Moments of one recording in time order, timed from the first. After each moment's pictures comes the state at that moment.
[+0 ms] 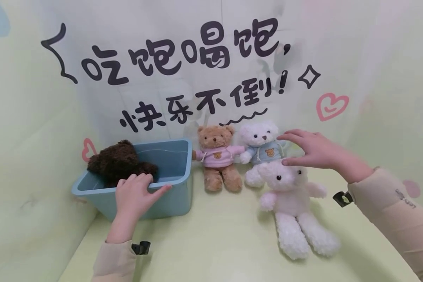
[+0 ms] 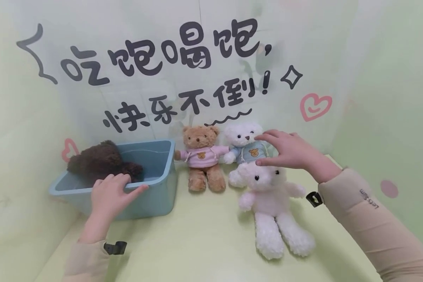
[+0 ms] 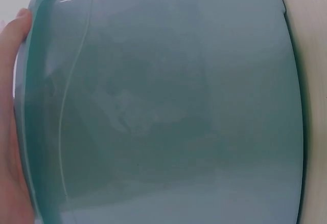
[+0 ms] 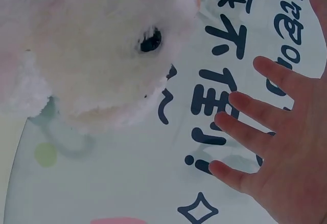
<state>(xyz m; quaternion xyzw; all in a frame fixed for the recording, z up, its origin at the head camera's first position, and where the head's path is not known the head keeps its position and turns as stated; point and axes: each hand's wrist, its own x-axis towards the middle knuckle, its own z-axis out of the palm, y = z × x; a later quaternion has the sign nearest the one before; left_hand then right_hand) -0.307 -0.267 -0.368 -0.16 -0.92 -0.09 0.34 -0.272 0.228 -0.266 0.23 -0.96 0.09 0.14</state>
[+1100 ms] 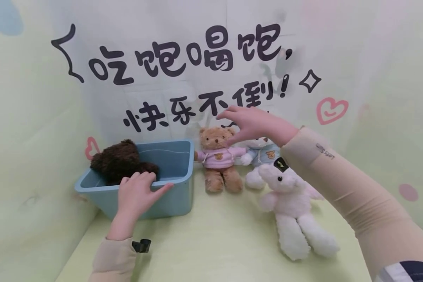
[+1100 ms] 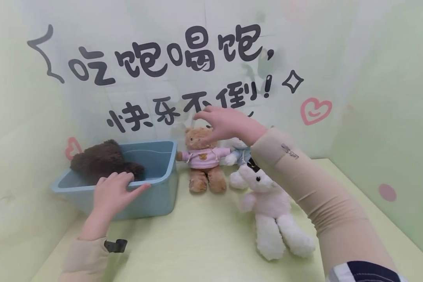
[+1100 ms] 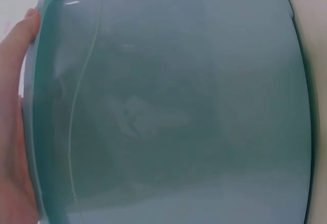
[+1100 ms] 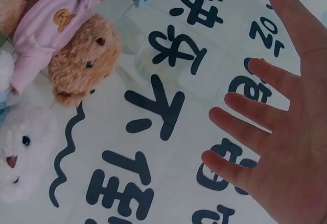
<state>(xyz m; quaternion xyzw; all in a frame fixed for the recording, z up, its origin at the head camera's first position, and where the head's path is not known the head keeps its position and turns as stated) -0.303 -0.269 -0.363 -0.17 -0.93 -0.08 0.31 -0.323 0.082 -0.186 0.32 -0.94 0.03 0.09</state>
